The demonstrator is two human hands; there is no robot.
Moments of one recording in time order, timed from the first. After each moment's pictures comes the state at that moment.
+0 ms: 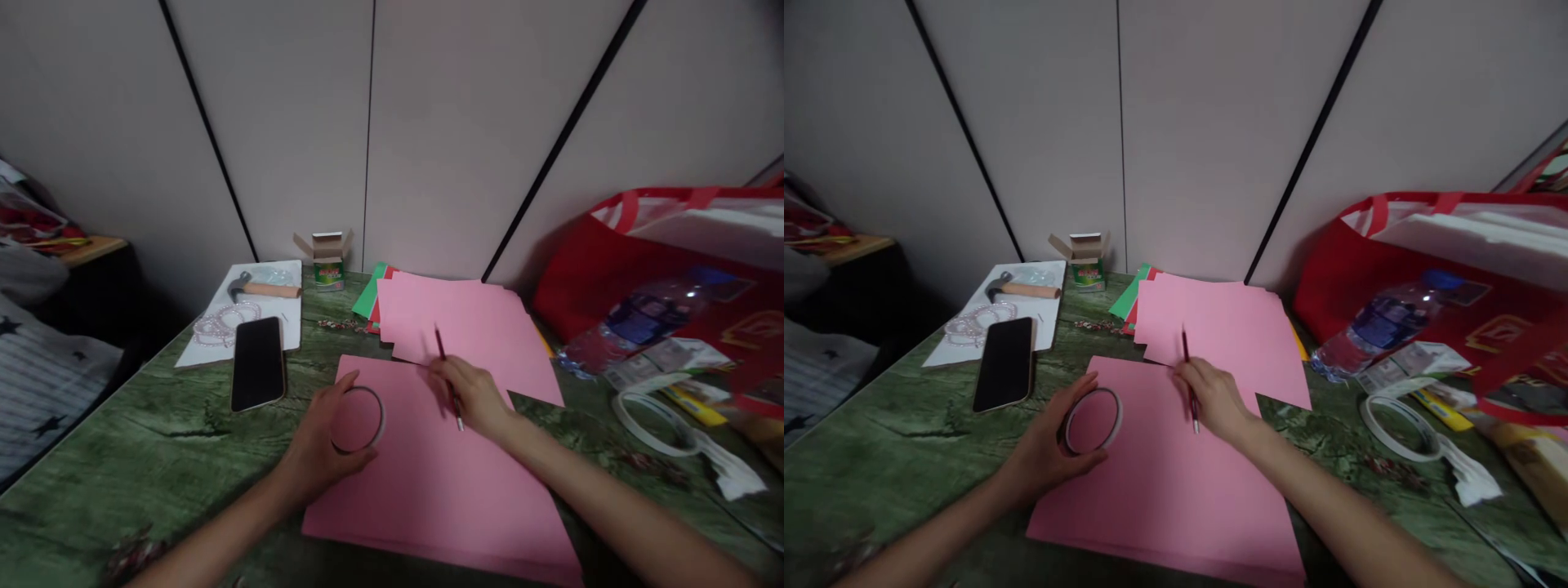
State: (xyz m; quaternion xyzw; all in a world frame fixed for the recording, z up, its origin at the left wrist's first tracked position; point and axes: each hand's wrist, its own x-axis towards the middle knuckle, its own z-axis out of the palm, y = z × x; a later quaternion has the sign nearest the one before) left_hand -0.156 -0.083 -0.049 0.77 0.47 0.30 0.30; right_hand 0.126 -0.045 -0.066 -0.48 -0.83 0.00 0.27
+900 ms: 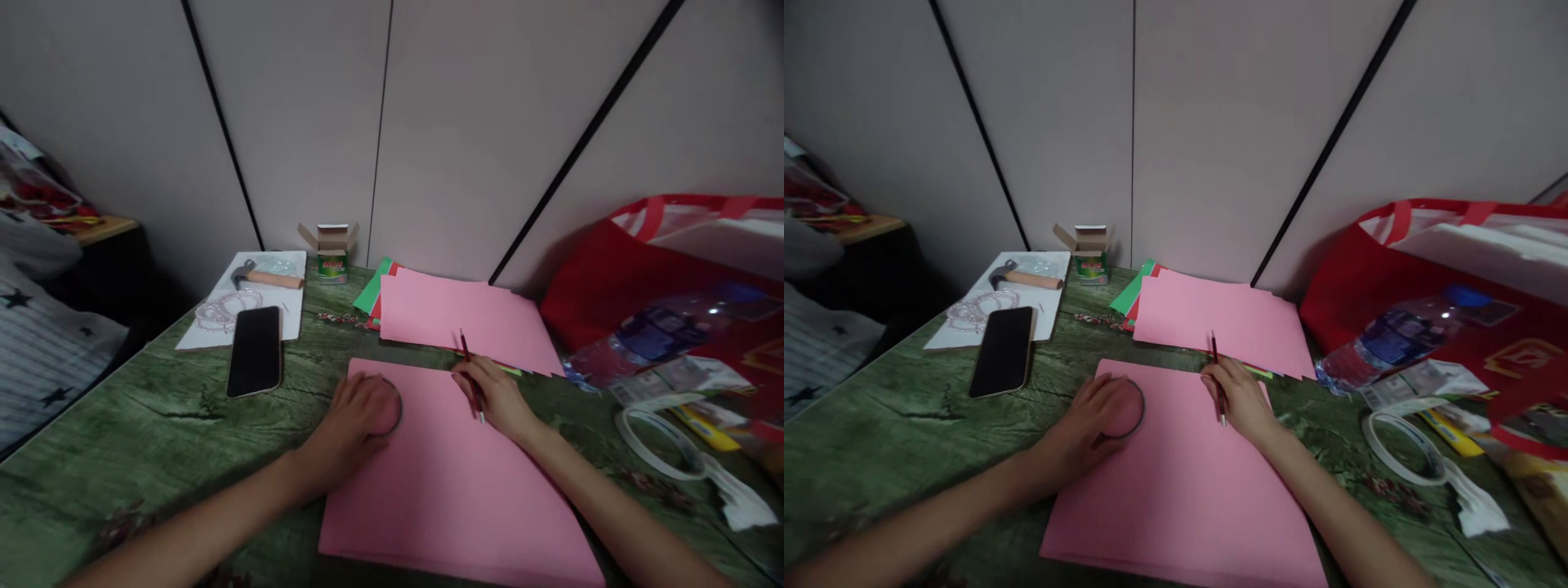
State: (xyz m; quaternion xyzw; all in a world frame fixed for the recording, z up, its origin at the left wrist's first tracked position) left_hand -0.116 -0.076 -0.058 0.90 0.39 0.16 0.14; right_hand 0.178 -0.040 -0.090 -0.49 -0.83 -0.01 0.26
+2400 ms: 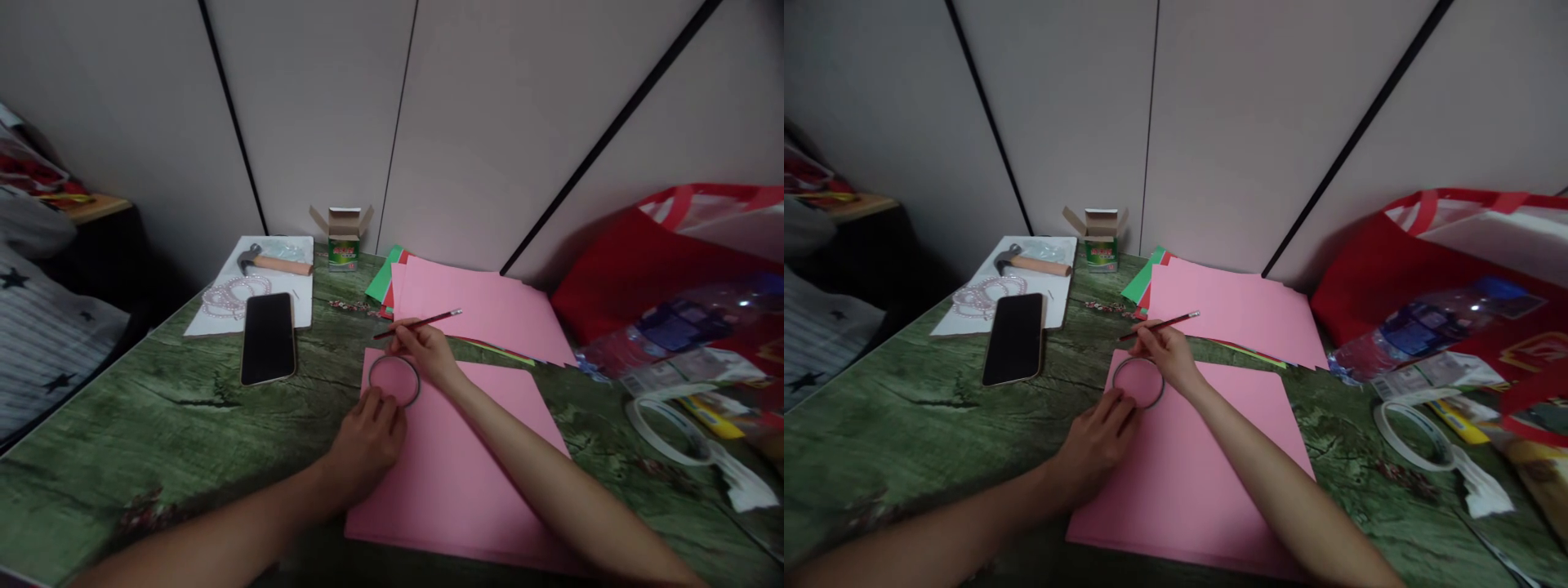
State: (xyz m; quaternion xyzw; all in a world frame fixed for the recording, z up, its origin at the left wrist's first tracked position) left_hand -0.114 -0.099 -0.073 0.92 0.35 0.13 -0.12; right_hand 0.037 0.003 -0.064 -0.42 -0.57 0.51 0.49
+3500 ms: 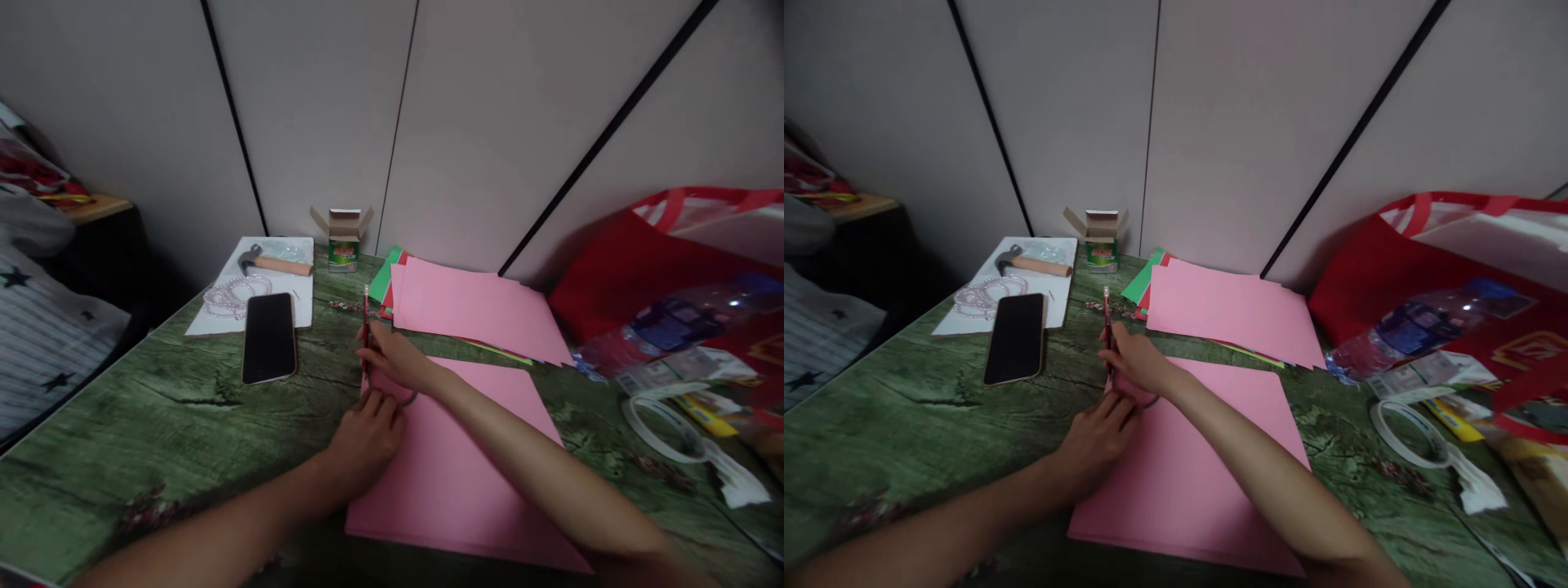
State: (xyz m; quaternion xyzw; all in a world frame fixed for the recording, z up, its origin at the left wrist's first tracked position) left_hand -0.114 -0.097 -0.067 0.93 0.35 0.10 -0.08; right_hand 0.007 0.001 -0.044 -0.40 -0.81 0.34 0.26
